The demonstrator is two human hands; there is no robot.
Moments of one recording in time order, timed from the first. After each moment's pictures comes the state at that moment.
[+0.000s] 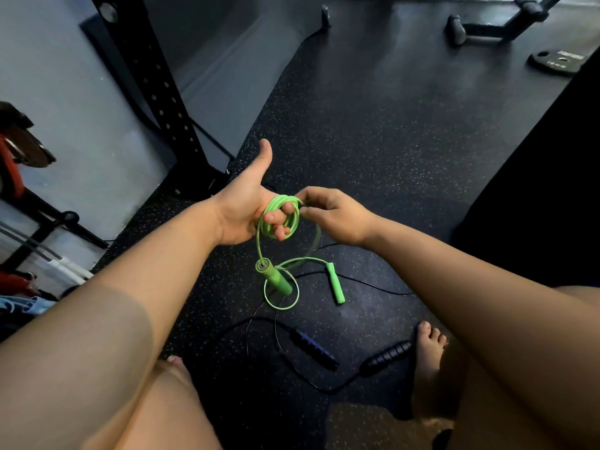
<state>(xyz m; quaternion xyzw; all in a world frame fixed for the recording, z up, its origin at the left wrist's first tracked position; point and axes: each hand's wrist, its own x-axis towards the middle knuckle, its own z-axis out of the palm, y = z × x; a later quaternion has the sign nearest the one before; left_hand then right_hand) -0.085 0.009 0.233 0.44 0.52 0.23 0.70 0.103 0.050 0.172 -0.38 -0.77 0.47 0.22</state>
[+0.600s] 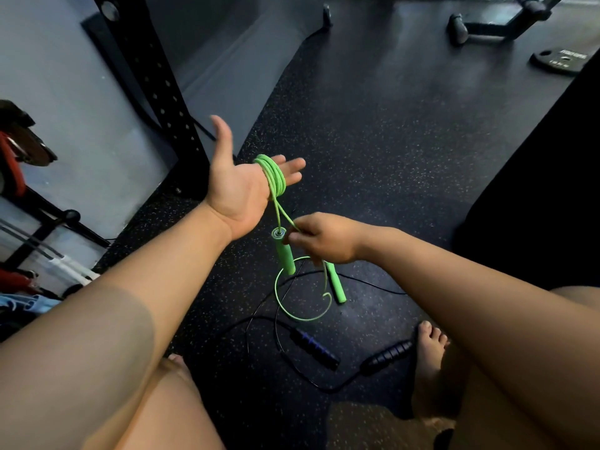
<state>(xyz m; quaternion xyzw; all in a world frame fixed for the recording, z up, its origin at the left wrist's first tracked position) -0.084 0.019 0.221 0.34 0.40 0.53 0.66 0.091 0.024 0.182 -0.39 -0.84 0.37 0.03</state>
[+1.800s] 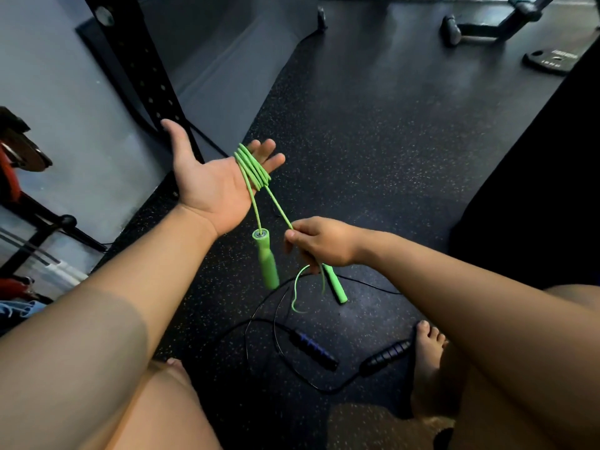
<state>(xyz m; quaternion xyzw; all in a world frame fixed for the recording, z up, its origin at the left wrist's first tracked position) -0.100 0.015 0.232 0.23 0.26 0.63 0.69 0.096 0.020 0.174 -0.39 -0.80 0.45 0.05</state>
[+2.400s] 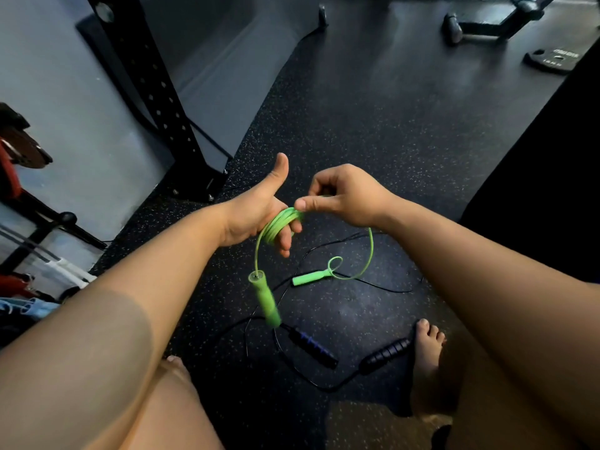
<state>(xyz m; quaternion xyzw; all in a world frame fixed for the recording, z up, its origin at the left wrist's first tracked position) -0.078 0.002 0.226 0.57 0.54 0.12 0.60 0.122 0.056 0.210 -0.39 -0.83 0.33 0.22</state>
